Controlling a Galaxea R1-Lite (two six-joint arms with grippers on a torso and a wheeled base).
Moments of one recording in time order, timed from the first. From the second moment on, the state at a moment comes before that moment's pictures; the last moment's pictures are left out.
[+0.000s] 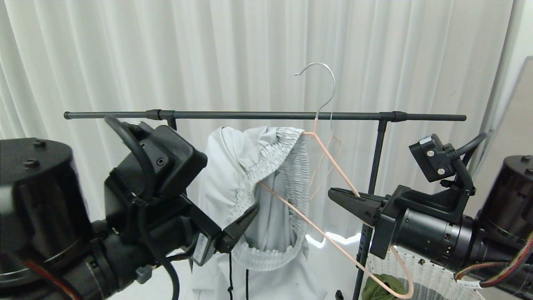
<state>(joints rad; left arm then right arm) -0.83 1.32 -0.66 -0.44 0.30 0.33 0.88 1.50 -0.56 -0.89 0.10 0.28</state>
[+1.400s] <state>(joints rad) -0.60 1.54 -0.78 -0.61 -0.08 0.64 0.86 1.39 -0.52 -0.74 0.36 0.16</state>
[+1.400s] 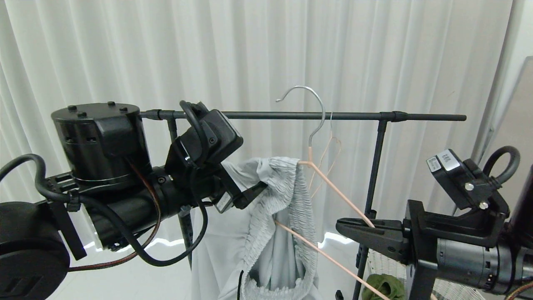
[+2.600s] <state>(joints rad) -0.59 1.55 -0.75 -0.62 -0.26 0.64 0.90 1.37 -0.52 -0.69 0.46 0.16</state>
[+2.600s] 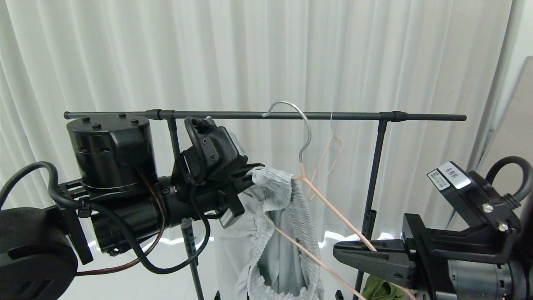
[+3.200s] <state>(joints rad) -0.57 1.55 -0.69 -0.75 -0.26 0.64 0.83 1.35 -0.52 -0.70 0.45 0.16</state>
